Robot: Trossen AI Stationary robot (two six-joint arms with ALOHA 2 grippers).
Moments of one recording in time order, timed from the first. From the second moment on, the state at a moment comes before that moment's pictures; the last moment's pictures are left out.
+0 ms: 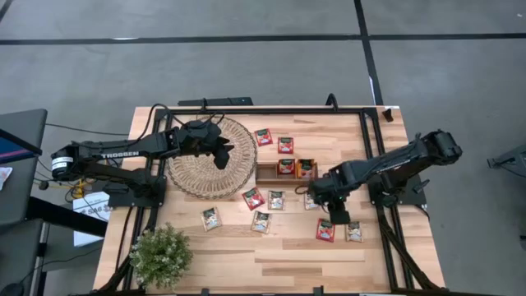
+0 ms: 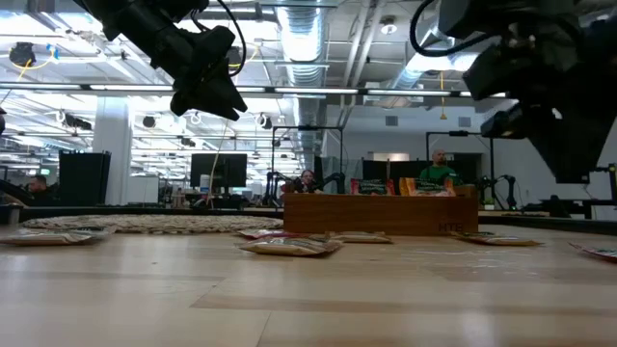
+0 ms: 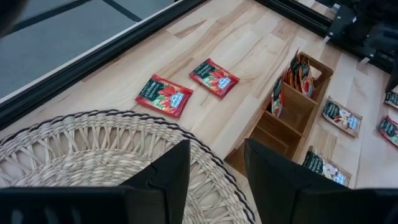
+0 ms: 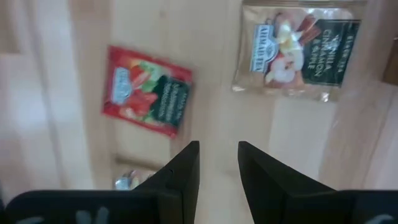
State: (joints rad) left arm 0.32 1.10 0.73 -0.18 -0.12 -0.33; right arm 0.21 1.44 0.89 -0.95 -0.20 0.13
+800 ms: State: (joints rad) left arm 0.32 1.10 0.73 -0.26 -0.12 -0.33; right arm 0.43 1.69 0.89 -0.73 -0.09 0.53
